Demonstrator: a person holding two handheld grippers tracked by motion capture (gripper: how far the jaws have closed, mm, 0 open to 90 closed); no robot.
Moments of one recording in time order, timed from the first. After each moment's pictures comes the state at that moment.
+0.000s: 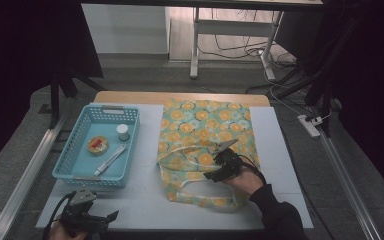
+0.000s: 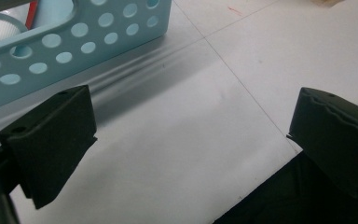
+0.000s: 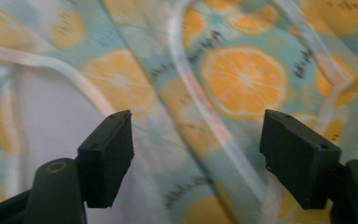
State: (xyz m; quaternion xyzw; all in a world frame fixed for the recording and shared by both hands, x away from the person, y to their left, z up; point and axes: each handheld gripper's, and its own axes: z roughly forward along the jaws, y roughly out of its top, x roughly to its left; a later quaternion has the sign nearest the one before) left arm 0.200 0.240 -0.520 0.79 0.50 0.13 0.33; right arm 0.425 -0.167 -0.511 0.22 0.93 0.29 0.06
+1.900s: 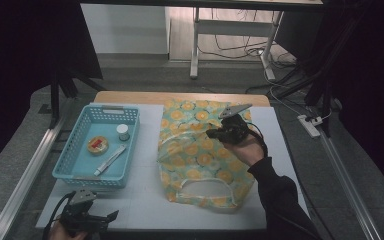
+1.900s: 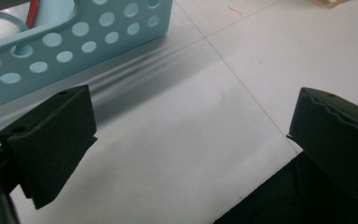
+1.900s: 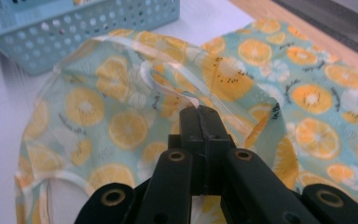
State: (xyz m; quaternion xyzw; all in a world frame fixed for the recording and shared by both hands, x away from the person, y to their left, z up) left arm 0.200 0.241 -0.520 0.79 0.51 0.13 0.33; right arm 0.463 -0.159 -0.405 0.20 0.89 0.40 0.09
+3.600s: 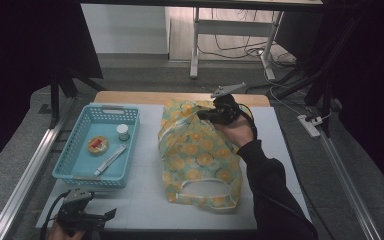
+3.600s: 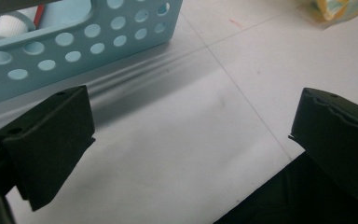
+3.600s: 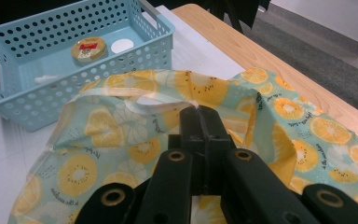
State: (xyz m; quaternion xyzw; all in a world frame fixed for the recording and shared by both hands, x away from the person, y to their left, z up) left arm 0.200 0.251 -0.519 0.77 0.52 0.11 0.36; right arm 0.497 -0.129 -0.376 0.21 0.87 0.44 0.09
